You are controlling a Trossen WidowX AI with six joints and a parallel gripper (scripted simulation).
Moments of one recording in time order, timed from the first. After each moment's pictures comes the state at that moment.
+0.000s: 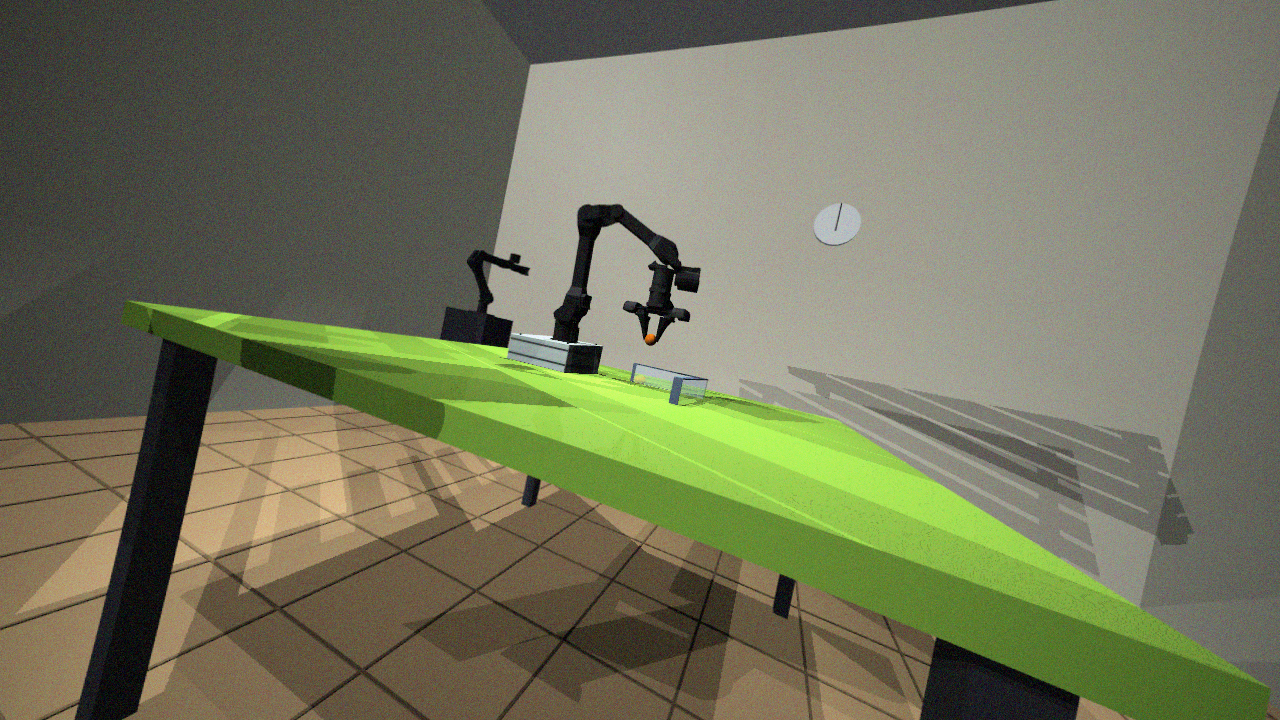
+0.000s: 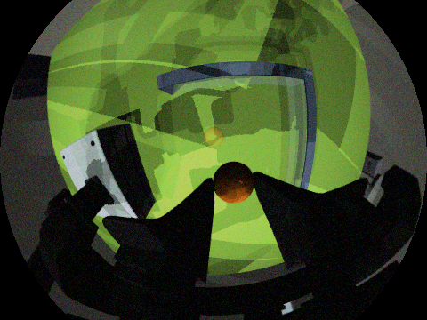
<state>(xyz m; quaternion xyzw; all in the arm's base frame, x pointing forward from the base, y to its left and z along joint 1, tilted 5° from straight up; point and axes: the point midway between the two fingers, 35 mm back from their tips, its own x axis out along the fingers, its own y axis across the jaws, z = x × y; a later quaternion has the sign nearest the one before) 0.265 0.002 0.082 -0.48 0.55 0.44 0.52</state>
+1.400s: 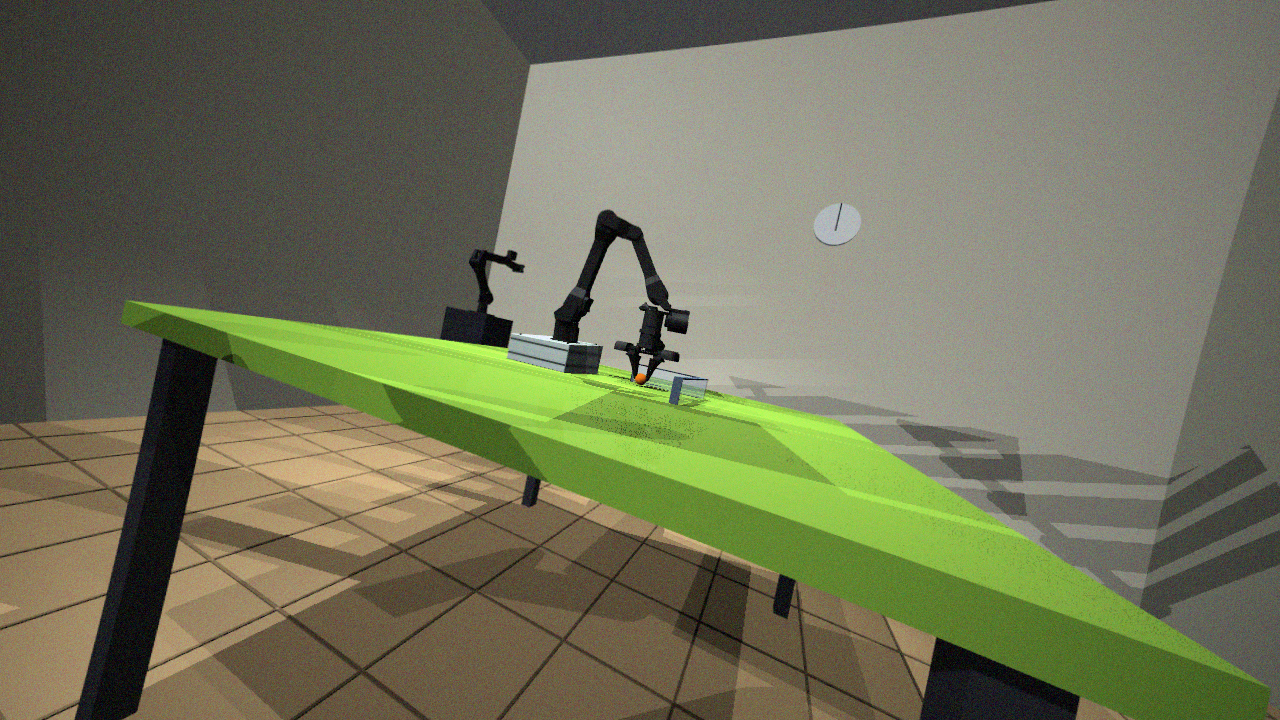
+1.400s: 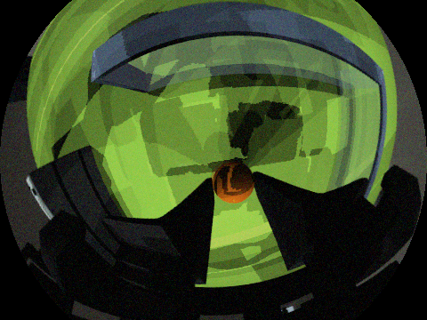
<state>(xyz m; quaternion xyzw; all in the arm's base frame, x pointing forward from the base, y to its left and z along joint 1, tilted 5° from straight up) 0.256 0.014 -0.036 -0.48 0.55 0.44 0.52</state>
